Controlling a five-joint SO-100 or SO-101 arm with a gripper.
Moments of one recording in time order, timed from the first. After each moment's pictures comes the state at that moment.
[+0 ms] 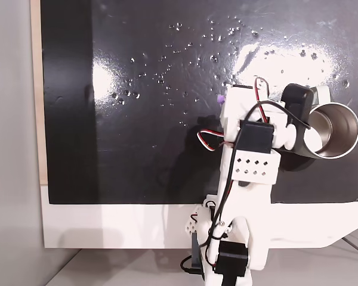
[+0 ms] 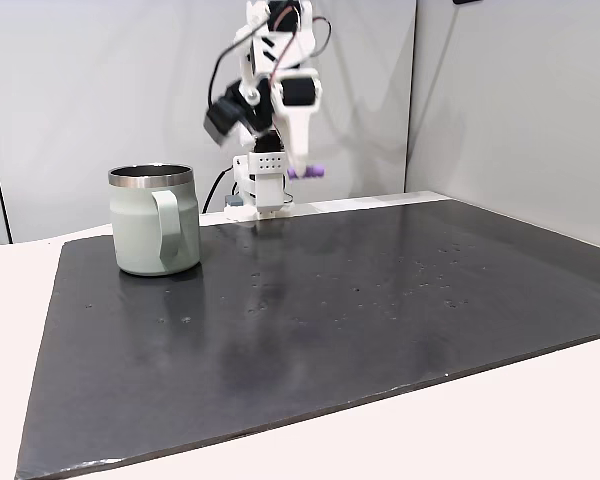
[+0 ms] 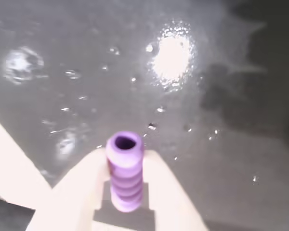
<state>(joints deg) 8.5 113.1 96.0 81.5 0.7</state>
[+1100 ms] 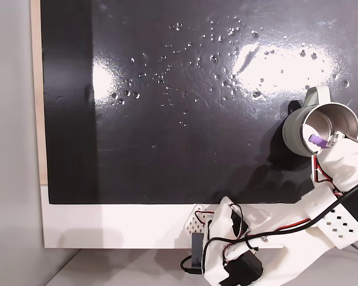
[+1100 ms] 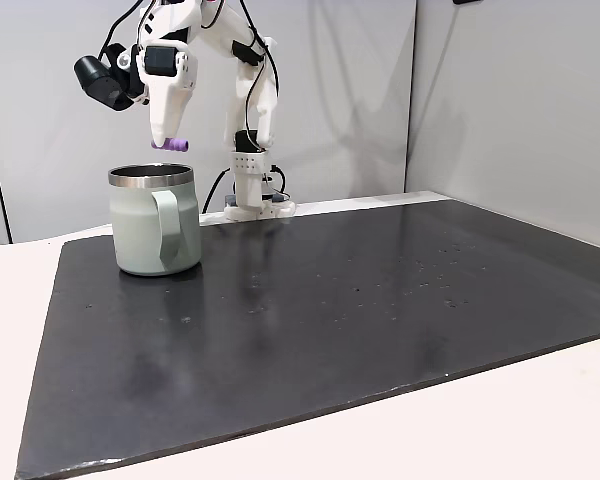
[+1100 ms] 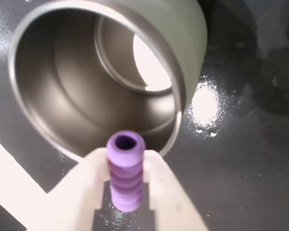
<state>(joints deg) 47.3 112.4 88.8 87.7 -20.4</state>
